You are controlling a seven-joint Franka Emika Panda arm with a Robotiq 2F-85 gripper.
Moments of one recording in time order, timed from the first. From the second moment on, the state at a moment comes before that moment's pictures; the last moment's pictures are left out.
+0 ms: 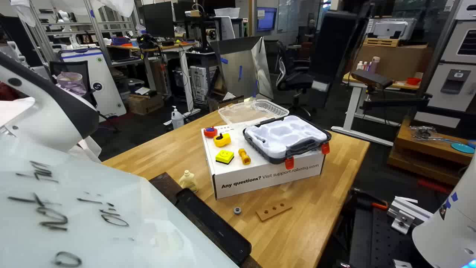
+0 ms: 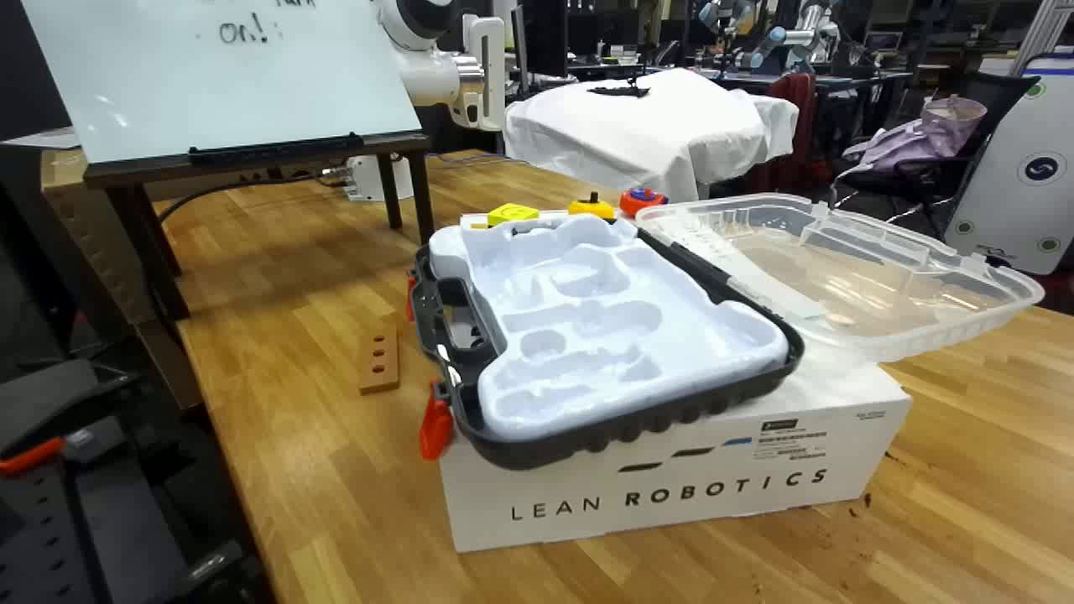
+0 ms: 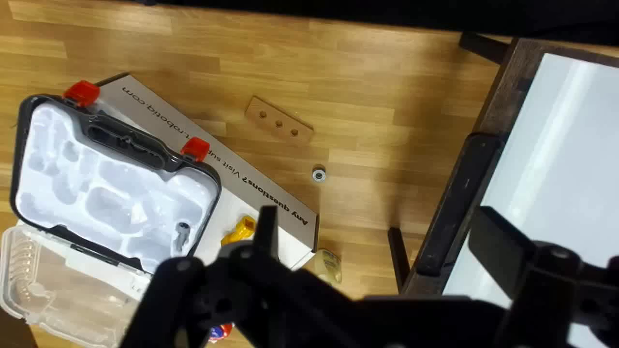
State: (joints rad) arm 0.14 -0.82 0.34 -2.50 0.11 1.83 0.38
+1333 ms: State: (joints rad) arm 0.14 -0.74 0.35 -2.50 0.08 1.87 0.38
